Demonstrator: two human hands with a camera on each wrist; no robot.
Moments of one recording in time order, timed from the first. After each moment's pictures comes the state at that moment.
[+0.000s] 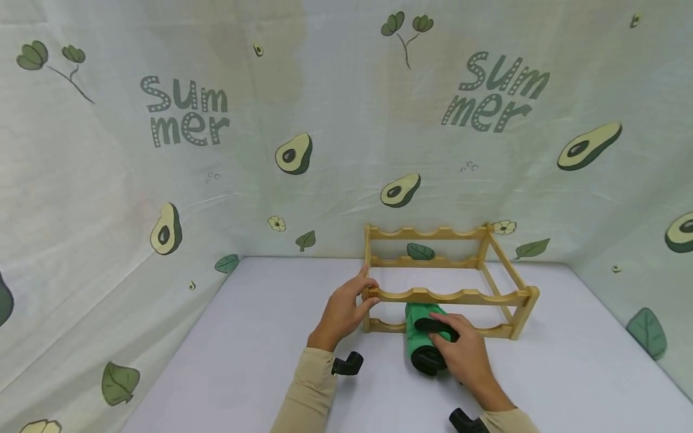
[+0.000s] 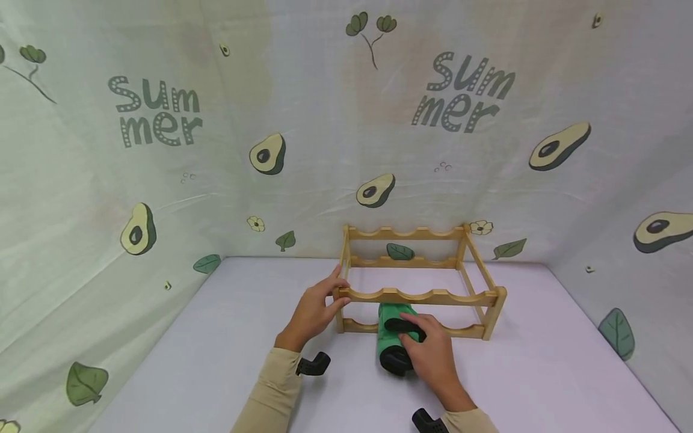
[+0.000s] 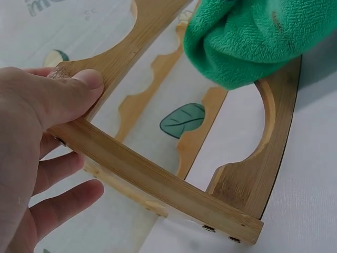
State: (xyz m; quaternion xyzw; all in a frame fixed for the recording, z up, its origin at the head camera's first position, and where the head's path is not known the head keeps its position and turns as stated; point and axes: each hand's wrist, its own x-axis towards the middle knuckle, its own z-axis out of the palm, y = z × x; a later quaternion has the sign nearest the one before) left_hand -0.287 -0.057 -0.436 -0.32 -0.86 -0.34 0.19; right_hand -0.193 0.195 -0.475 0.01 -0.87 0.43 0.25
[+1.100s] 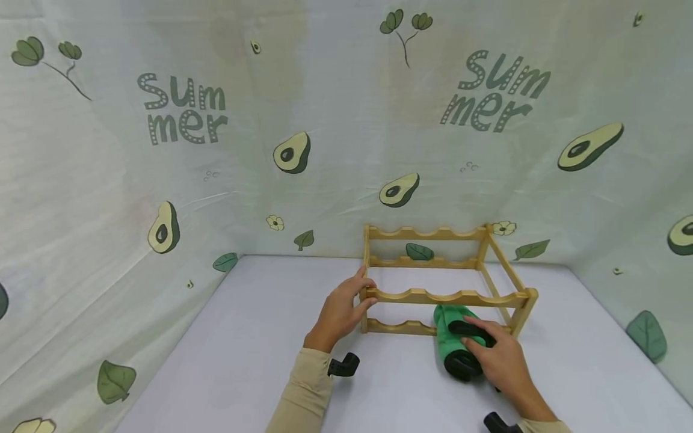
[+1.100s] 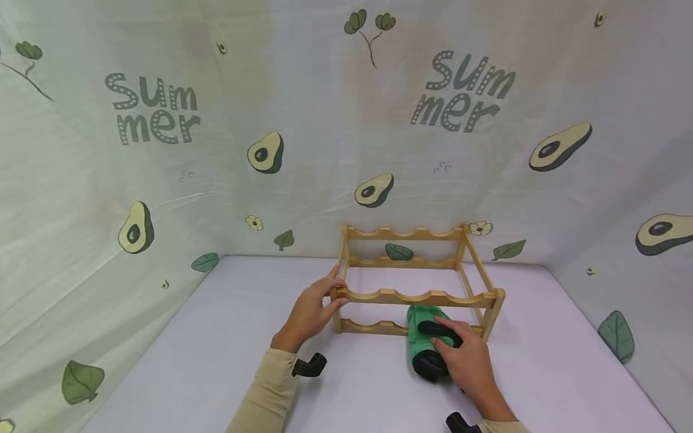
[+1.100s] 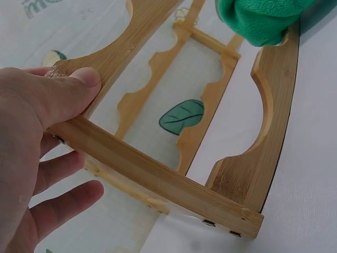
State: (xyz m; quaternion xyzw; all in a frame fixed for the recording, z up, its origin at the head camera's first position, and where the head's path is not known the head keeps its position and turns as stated) left_hand -0.286 -0.057 -0.435 -0.32 -0.87 -0.33 0.20; right_hand -0.182 0.262 -0.475 -0.04 -0.89 0.41 0.17
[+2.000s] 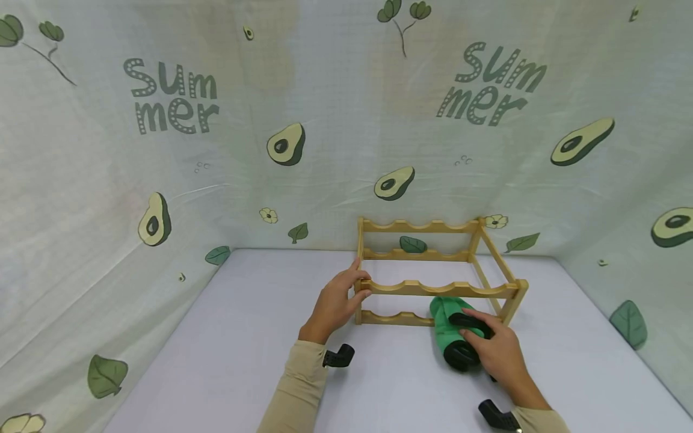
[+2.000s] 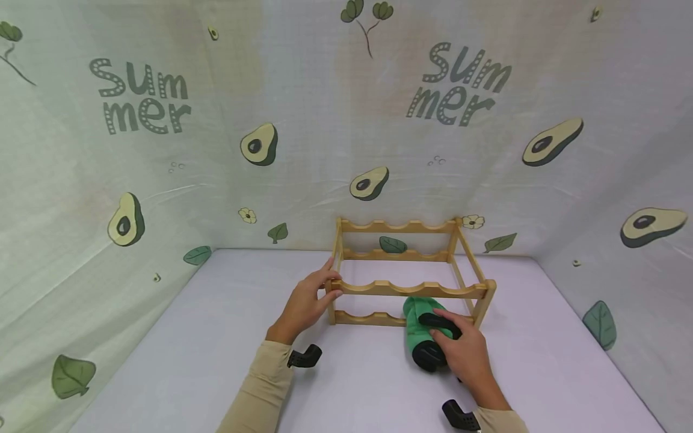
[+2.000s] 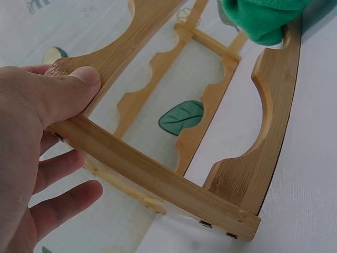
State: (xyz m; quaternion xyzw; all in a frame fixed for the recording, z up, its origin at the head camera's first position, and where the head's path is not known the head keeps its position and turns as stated) left_hand -0.290 -0.057 -0.435 -0.32 -0.86 -0.34 0.19; right_hand -0.178 0.271 -0.469 -0.07 -0.89 0.43 0.15
